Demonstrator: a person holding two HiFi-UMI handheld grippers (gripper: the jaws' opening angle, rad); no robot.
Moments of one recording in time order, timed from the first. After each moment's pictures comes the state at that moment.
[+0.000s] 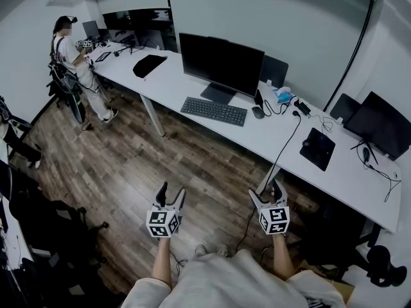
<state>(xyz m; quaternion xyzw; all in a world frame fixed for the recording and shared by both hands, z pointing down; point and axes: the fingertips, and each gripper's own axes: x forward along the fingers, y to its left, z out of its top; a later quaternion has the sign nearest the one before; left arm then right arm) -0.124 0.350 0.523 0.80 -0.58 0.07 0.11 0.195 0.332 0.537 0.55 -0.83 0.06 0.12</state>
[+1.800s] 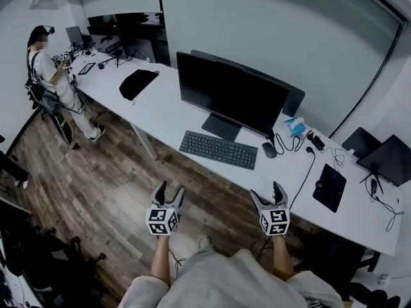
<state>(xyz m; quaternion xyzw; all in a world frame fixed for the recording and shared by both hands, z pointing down) -0.196 0.027 0.542 0.81 -0.56 0.07 0.13 0.138 0.038 0.549 0.58 -0.80 0.07 0.14</state>
